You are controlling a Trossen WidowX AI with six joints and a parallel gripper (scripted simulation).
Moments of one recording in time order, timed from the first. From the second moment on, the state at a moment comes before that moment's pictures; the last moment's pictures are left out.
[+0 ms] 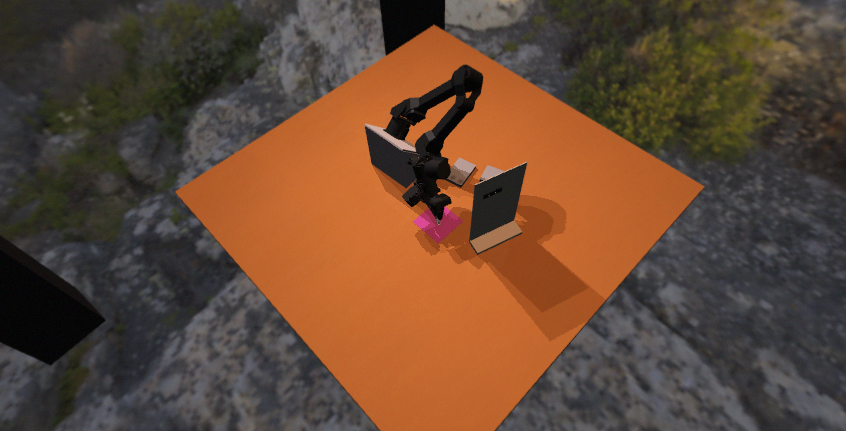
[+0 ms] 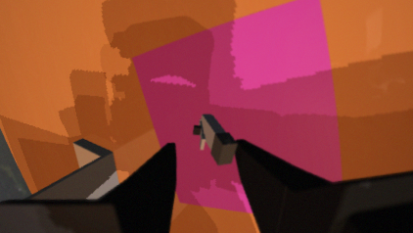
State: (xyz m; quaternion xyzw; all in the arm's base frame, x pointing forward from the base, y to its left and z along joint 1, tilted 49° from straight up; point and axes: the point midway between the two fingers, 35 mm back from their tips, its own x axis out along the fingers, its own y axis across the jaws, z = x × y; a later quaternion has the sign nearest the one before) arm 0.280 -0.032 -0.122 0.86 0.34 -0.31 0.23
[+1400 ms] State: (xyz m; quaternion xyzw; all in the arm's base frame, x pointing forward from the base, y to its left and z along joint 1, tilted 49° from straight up) arm 0.266 -0.063 -0.096 0.86 0.34 -0.32 0.23
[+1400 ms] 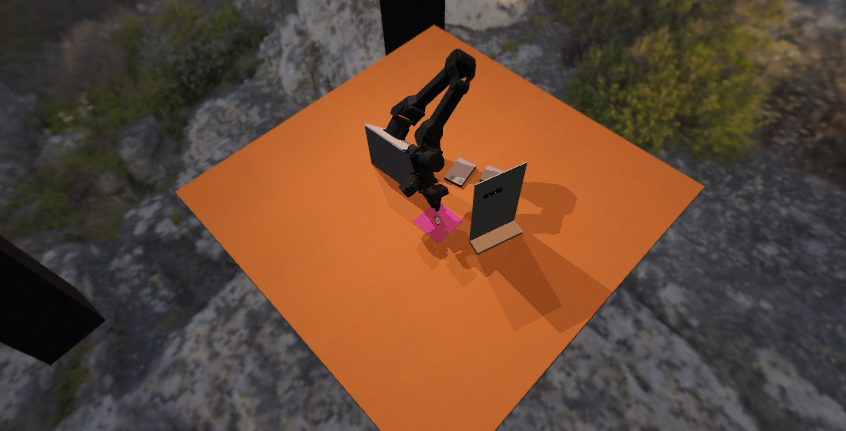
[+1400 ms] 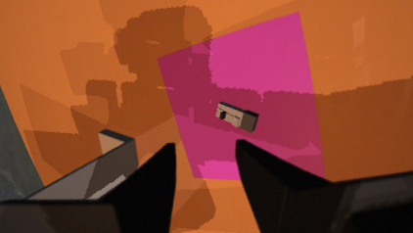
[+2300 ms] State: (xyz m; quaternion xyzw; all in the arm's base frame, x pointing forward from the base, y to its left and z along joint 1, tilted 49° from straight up) arm 0.263 -0.088 -0.072 0.86 0.34 -0.32 0.22
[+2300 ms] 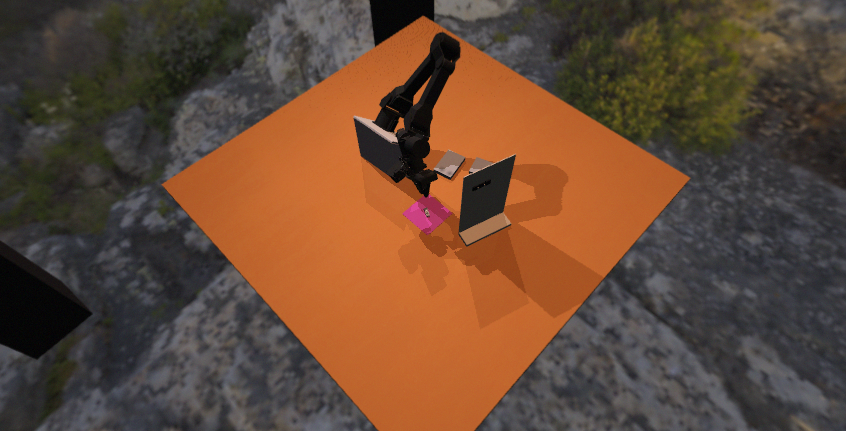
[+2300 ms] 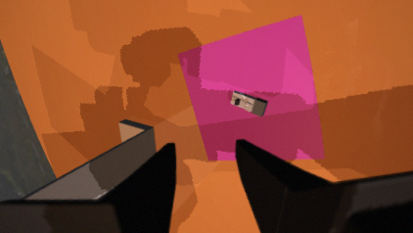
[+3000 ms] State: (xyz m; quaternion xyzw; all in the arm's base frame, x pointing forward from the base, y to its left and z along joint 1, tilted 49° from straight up) arm 0.258 -0.104 -0.054 0.86 0.34 -0.32 0.22
